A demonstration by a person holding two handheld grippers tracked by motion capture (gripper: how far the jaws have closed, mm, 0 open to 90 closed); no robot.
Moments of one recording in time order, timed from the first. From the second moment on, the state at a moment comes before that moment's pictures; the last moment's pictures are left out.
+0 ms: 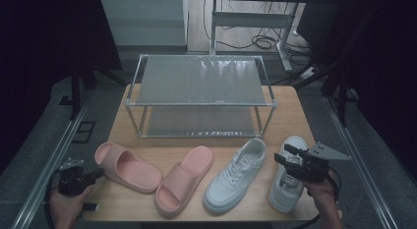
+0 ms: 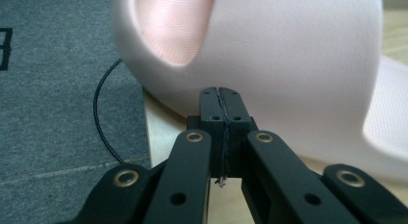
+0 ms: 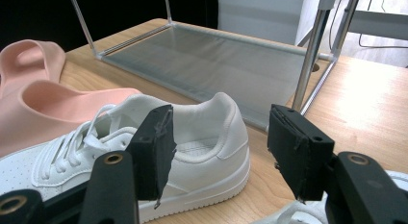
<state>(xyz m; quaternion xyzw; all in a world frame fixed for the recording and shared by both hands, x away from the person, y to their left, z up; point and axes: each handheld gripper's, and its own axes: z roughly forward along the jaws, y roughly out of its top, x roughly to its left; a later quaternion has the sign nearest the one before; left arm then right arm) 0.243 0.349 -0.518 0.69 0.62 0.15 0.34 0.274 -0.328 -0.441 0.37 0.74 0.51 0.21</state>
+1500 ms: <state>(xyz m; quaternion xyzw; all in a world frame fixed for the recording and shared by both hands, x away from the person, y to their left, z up) 0.228 0.315 -0.494 0.71 0.56 0.16 0.40 0.275 -0.328 -0.443 0.37 0.74 0.51 0.21</state>
